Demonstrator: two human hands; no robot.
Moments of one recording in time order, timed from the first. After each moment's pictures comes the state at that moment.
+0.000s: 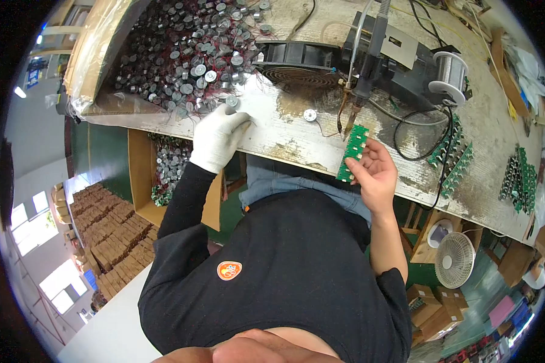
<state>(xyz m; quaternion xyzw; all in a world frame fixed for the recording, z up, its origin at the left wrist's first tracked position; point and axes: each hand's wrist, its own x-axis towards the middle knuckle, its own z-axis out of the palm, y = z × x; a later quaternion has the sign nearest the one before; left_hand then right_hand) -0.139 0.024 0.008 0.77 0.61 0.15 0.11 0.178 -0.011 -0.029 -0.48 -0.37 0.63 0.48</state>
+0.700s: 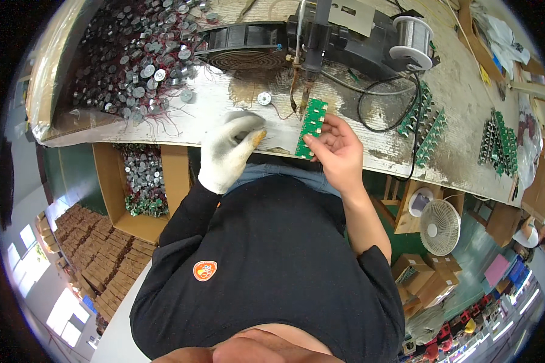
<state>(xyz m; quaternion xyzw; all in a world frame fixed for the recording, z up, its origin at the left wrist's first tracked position) -0.051 0.000 -0.007 0.62 0.55 0.37 0.43 0.170 -0.010 -0.027 -0.50 -0.36 0.62 0.48</state>
